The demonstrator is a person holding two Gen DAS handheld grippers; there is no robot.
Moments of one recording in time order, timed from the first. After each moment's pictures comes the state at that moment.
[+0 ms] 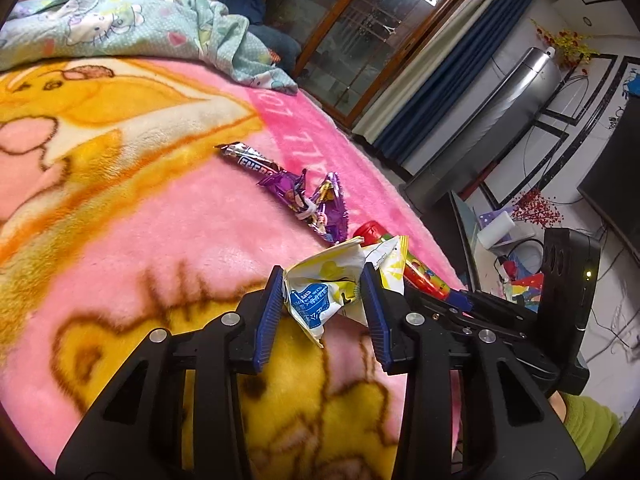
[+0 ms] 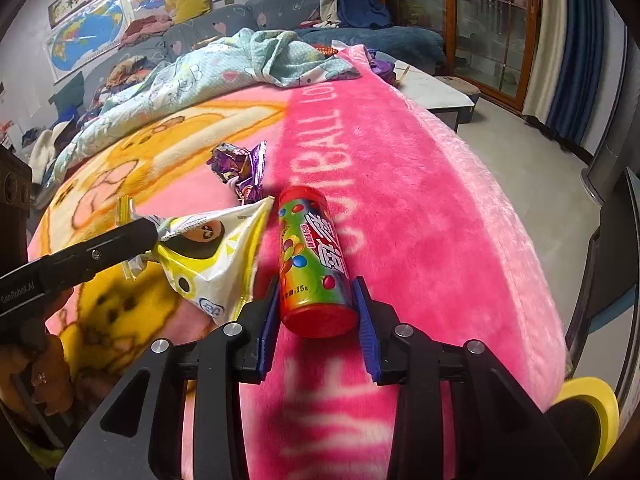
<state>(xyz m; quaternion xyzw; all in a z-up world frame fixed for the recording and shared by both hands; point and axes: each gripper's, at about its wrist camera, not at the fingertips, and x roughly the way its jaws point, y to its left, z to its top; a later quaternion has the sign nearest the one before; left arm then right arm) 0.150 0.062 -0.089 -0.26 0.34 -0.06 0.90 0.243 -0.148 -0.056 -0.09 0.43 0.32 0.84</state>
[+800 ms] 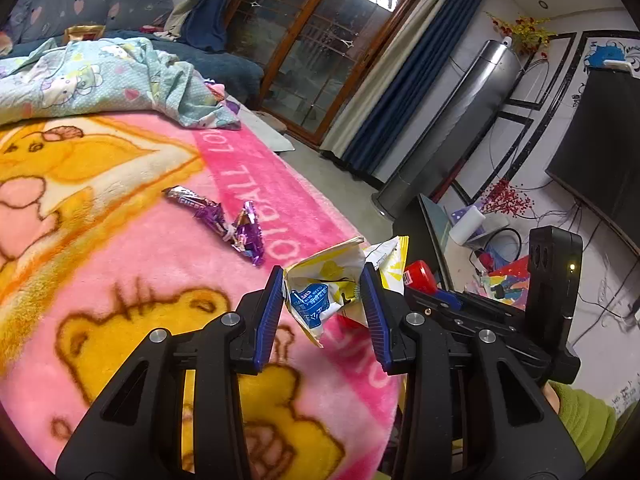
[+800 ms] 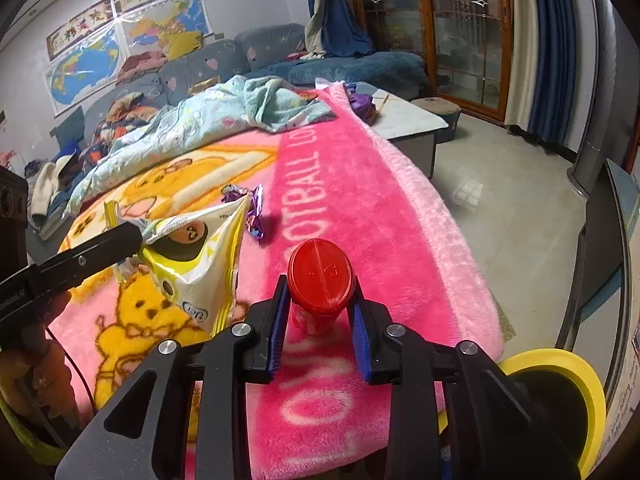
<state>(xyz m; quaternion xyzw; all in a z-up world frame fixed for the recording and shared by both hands) 0.124 0.018 -0.034 -0.22 0.29 -0.10 0.92 0.214 -0.201 -0.007 -0.04 0.39 0.31 0.87</state>
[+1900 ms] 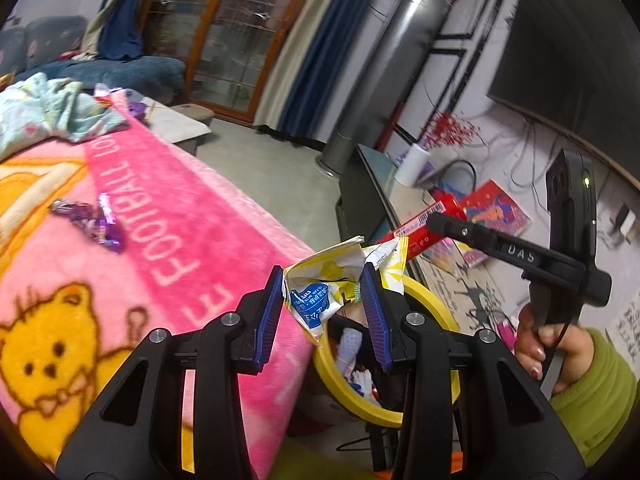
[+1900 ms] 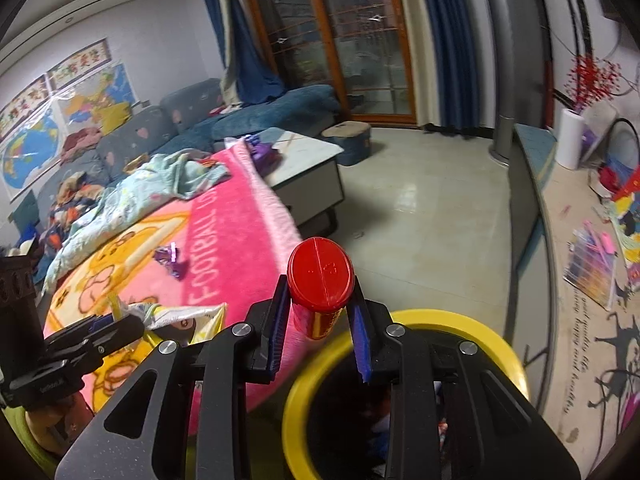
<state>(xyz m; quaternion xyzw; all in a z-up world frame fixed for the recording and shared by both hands) 0.128 -0.109 -0.029 -0.12 0.32 -0.22 0.92 0.184 -0.362 0.036 0.05 0.35 0.18 0.92</state>
